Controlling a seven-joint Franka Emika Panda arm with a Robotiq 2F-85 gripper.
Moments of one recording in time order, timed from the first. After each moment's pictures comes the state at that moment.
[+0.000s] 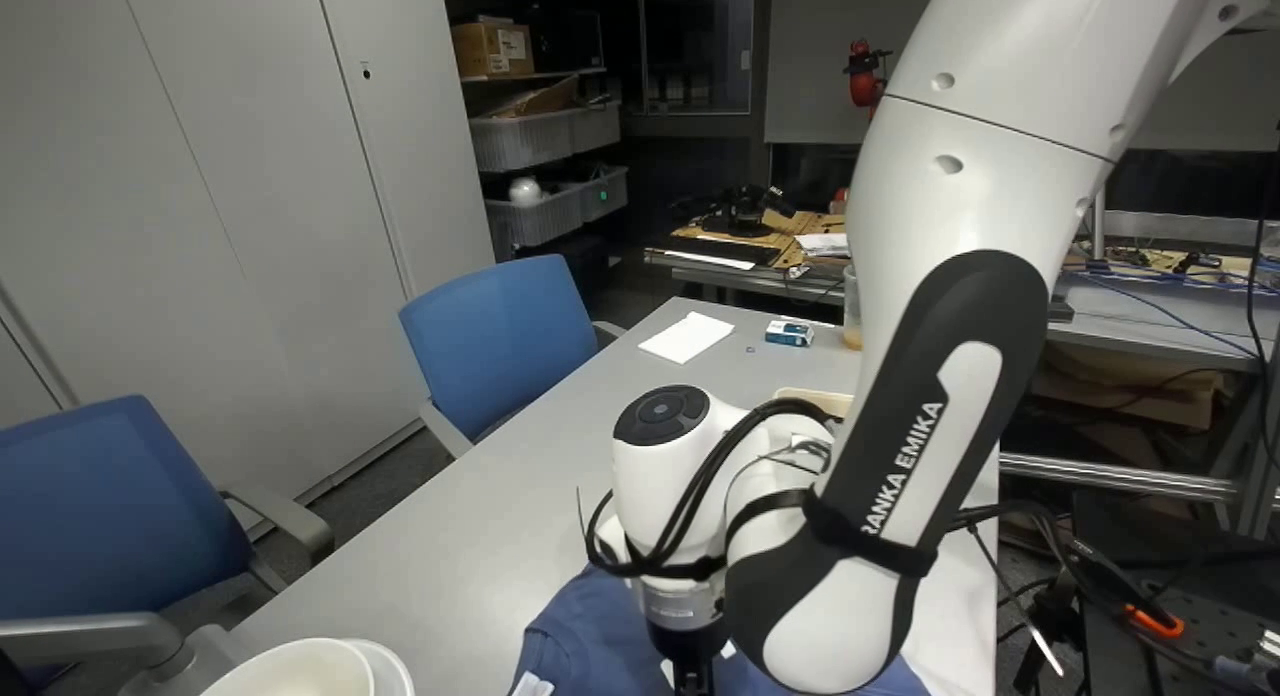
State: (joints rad) arm 0.15 0.67 0.11 -2.15 -0.24 2.75 -0.04
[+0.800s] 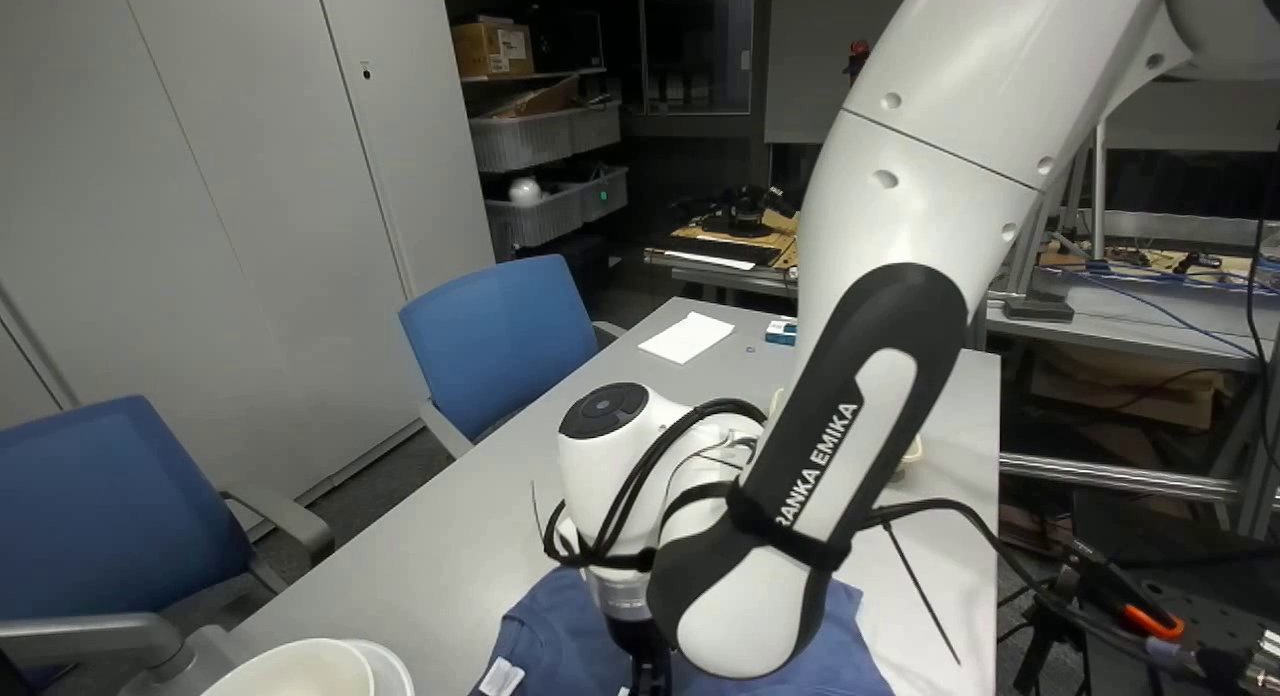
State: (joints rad) arm 0.15 0.74 0.12 -2.00 -0.20 2.65 -0.07
